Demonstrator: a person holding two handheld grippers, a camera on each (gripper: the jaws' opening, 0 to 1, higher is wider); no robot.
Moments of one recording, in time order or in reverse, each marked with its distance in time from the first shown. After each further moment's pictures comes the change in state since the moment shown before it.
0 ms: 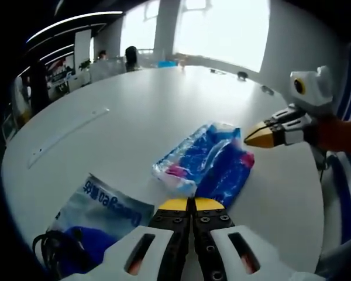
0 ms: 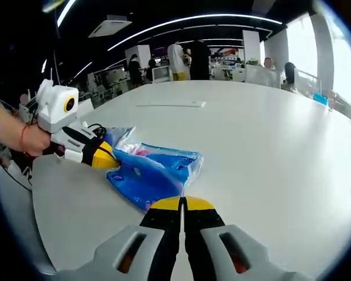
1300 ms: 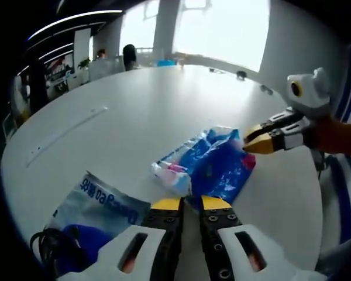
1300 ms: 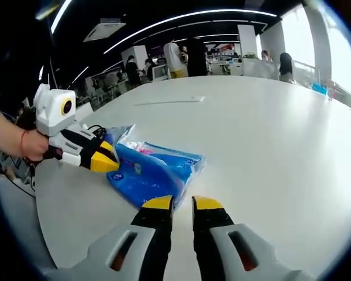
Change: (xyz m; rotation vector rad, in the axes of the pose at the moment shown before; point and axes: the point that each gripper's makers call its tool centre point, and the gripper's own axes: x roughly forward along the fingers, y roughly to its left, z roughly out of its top) left arm -0.001 -0.003 -0.002 0.000 0.005 -0.010; right arm 0.002 0.002 -0.008 0.057 0.016 0.016
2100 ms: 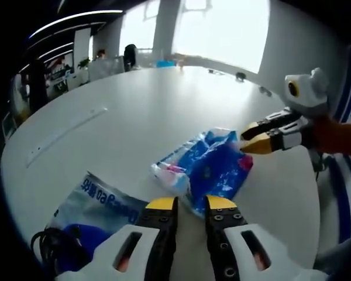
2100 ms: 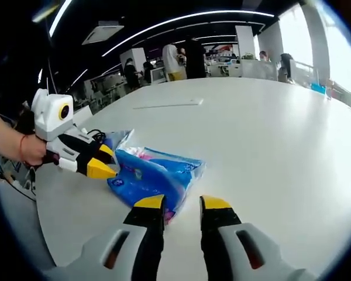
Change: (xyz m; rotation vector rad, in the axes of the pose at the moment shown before) left arm -0.004 -0.002 0.002 -0.005 -0.006 -0.007; right arm -0.002 0.001 0.007 0.015 -0.016 -0.003
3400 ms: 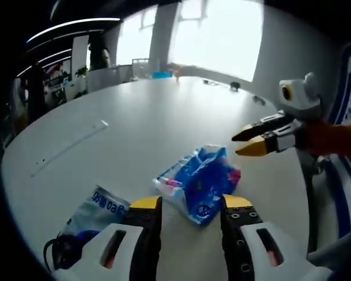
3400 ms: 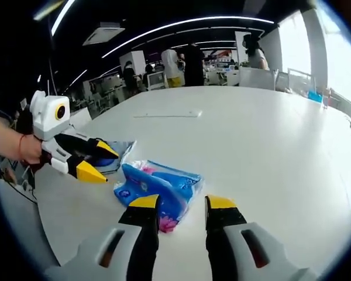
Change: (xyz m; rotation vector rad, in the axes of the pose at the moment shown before) left arm -0.027 -0.004 0.027 0.017 -0.074 -0.029; right arm -0.018 0.003 0.028 -0.023 -0.037 -0.027
